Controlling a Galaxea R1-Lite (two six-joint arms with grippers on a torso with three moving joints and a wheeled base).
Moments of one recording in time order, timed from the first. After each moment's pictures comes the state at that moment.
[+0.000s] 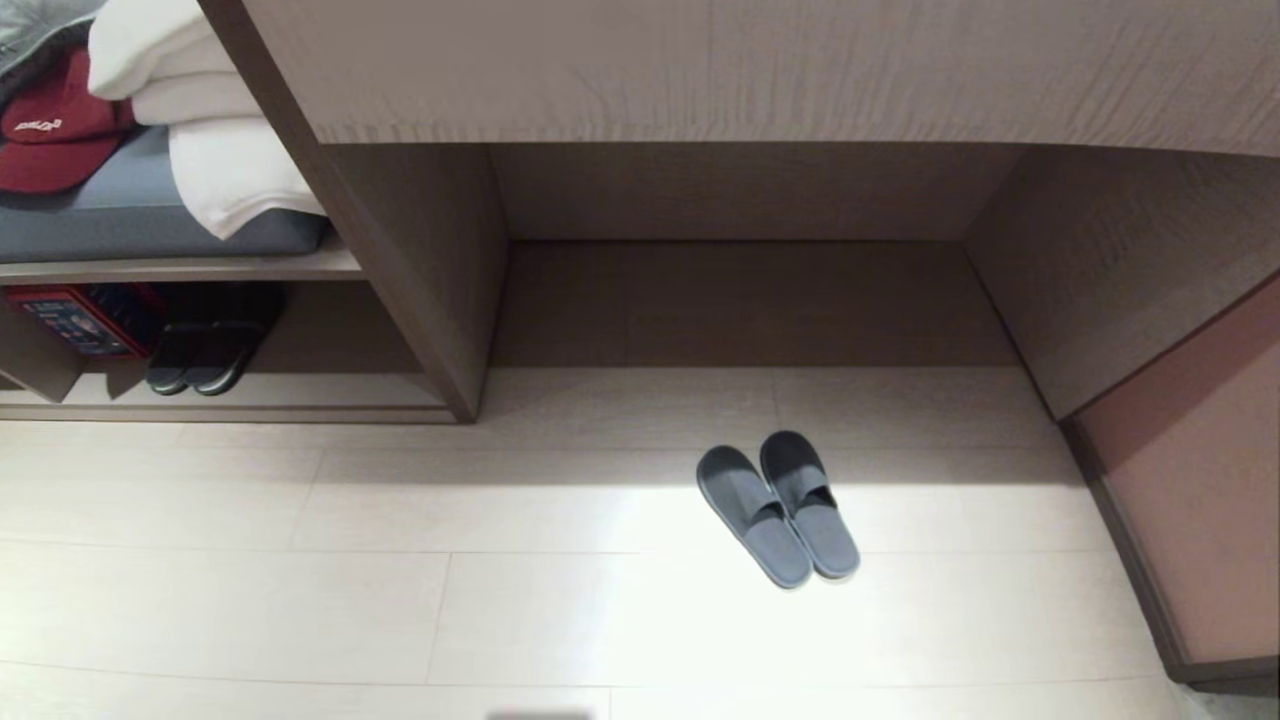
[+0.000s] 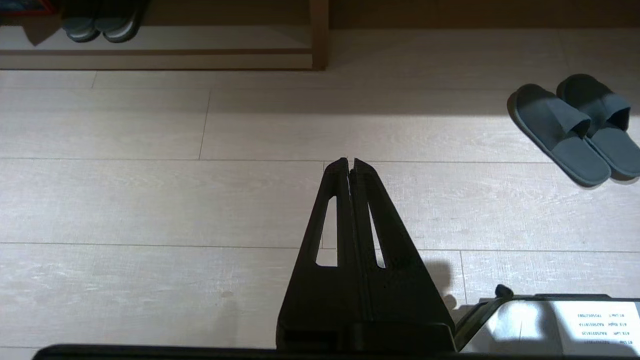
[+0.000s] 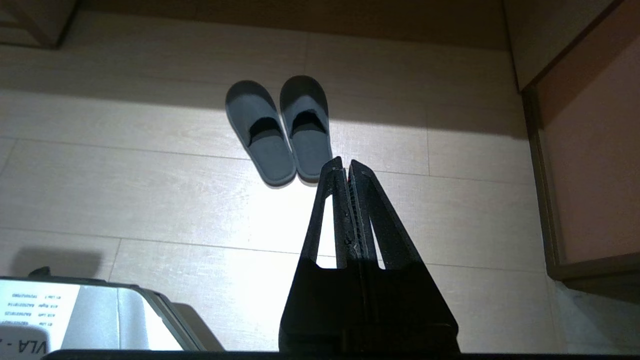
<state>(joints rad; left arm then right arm) 0.00 0.00 0.00 0.00 0.00 -0.01 -0.01 0.00 0.00 0.00 0.01 -0.04</state>
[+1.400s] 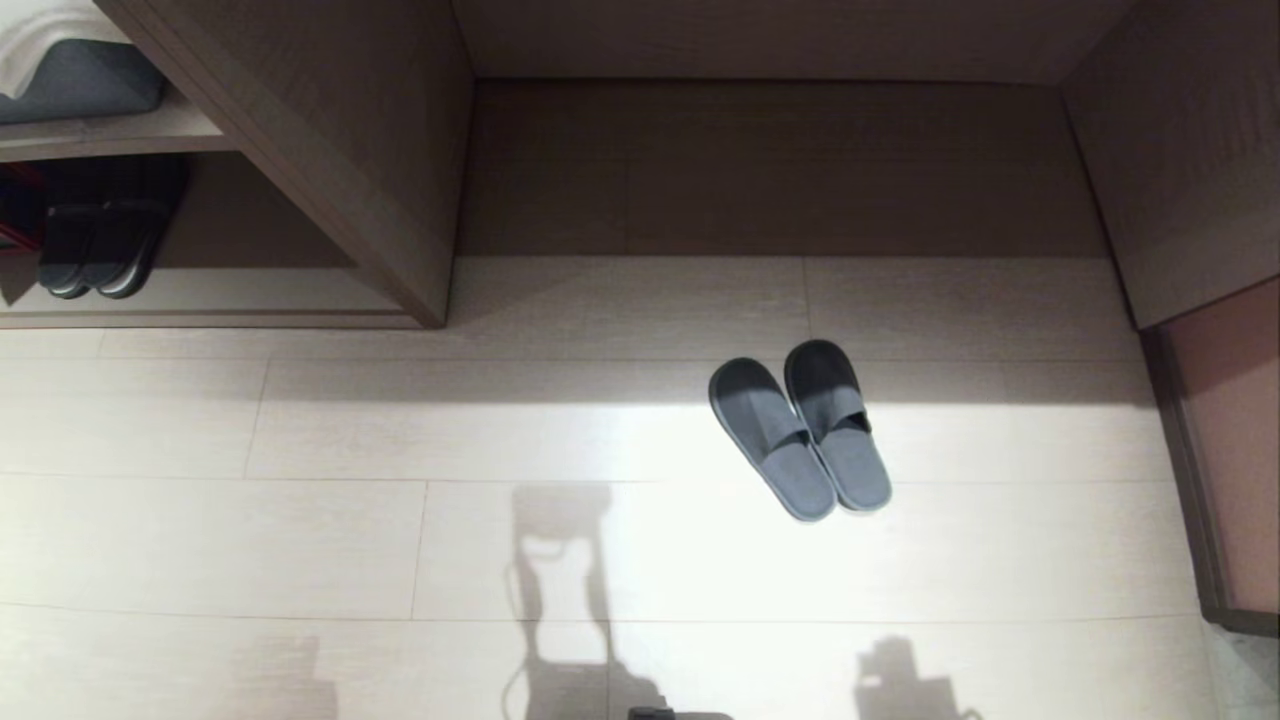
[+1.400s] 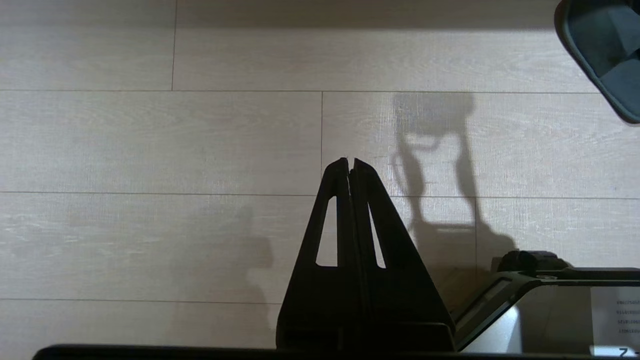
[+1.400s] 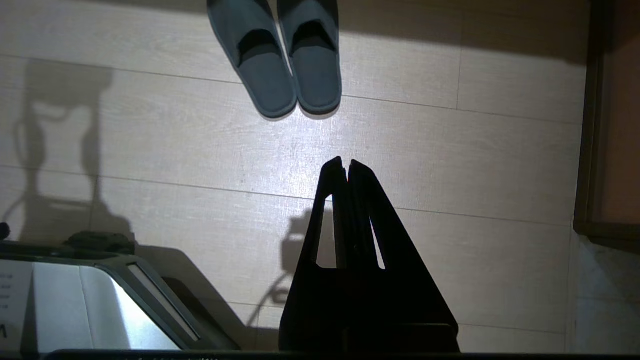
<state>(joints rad) 0.00 0.00 0.00 0.00 0.00 -0.02 -0.01 0.00 0.00 0.01 0.01 -0.06</state>
